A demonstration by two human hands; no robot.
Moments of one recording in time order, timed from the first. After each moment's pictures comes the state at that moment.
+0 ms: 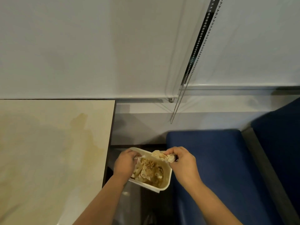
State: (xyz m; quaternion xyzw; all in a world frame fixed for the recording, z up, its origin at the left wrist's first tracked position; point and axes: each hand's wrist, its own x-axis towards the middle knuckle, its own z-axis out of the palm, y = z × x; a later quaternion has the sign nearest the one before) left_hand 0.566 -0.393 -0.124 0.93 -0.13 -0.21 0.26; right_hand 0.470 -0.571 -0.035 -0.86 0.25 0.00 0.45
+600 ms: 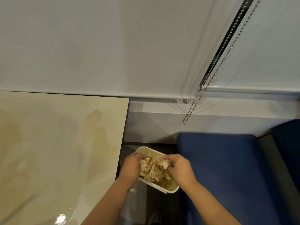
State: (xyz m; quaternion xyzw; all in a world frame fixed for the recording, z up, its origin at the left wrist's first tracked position) left_hand 0.564 -0.372 -0.130 0.91 -0.08 -0.23 0.32; right_hand 0.499 -0.548 -0.079 -0.89 0.20 0.16 0.38
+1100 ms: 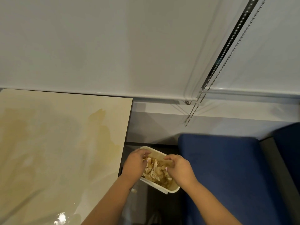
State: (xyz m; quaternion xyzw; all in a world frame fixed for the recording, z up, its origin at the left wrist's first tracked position) left_hand 0.560 -0.376 -0.107 0.91 -0.10 -0.20 0.35; right_hand 0.496 -0.544 -0.076 -0.89 0.19 0.18 0.37
